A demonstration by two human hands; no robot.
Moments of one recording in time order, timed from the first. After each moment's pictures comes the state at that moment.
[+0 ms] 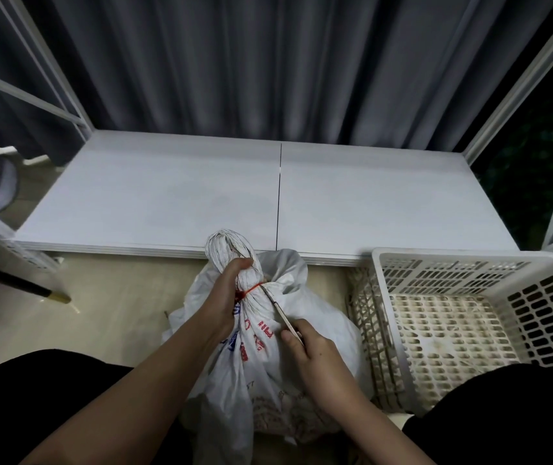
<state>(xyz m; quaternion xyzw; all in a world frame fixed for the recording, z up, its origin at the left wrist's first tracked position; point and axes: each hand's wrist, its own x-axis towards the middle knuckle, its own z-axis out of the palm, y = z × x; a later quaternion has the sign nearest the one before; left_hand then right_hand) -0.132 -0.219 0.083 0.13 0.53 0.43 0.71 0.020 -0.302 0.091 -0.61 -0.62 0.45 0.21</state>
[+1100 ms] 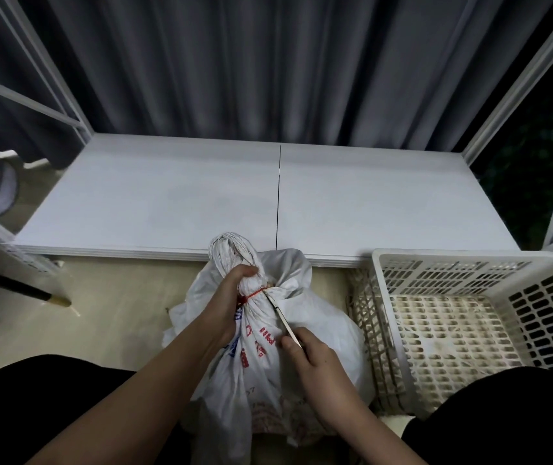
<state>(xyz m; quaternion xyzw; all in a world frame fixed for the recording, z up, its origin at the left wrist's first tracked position) -0.130 -0.224 0.088 0.14 0.54 0.40 0.72 0.018 -0.310 0.091 -0.59 -0.56 0.52 0.26</state>
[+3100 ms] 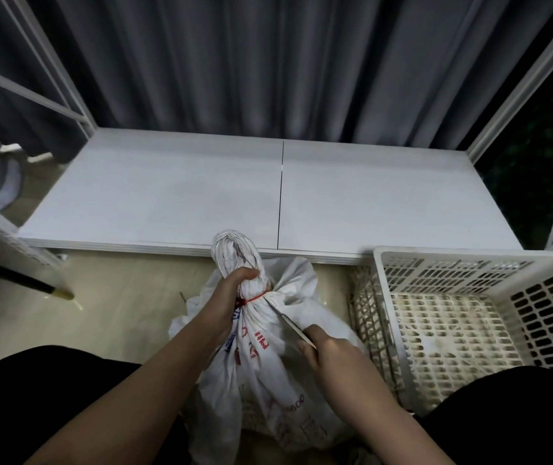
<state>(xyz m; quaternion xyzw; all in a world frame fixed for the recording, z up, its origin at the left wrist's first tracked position) -0.135 -0.226 0.075 0.16 0.55 0.42 0.71 0.039 -0.309 0.107 -0.63 -0.72 0.28 0.05</state>
